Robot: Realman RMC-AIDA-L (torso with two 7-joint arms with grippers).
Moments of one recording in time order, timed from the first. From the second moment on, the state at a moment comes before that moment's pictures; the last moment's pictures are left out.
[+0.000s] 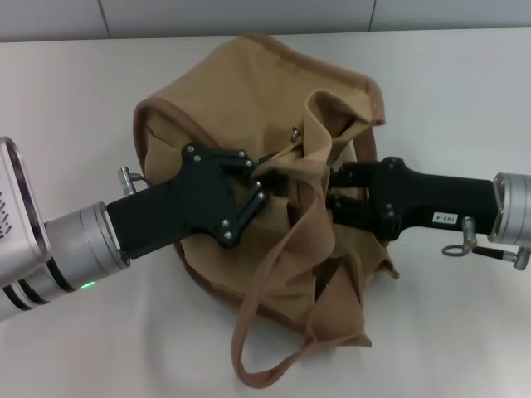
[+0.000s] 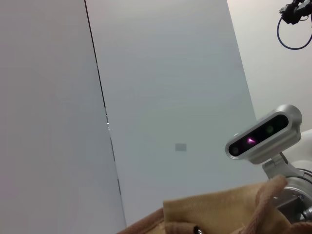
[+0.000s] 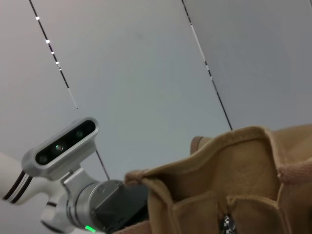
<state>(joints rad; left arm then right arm) -0.57 -2.08 0.92 0.09 1.45 1.64 -0.41 0.58 2.08 -0.74 -0.38 -1.85 -1.64 1.24</state>
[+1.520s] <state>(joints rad) -0.55 -2.08 0.91 0.08 1.44 1.69 -0.40 0.56 2.08 -0.79 -0.37 -1.85 -1.66 1.21</state>
